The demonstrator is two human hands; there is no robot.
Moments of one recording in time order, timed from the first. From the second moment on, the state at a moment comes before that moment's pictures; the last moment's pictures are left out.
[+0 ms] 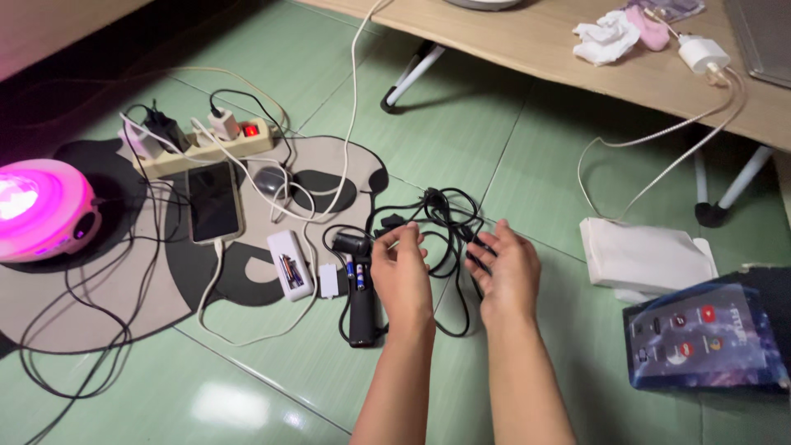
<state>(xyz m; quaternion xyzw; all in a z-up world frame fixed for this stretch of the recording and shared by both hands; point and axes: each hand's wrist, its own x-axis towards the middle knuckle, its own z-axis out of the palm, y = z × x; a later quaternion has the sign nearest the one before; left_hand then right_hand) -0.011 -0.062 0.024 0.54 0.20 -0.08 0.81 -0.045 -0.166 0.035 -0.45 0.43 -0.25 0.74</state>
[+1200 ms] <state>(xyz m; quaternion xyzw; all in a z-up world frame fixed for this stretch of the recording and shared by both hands) 0.076 -0.053 0.417 0.57 0.28 -0.20 0.74 0.022 -0.209 0.408 -0.43 0.46 -0.17 0.76</state>
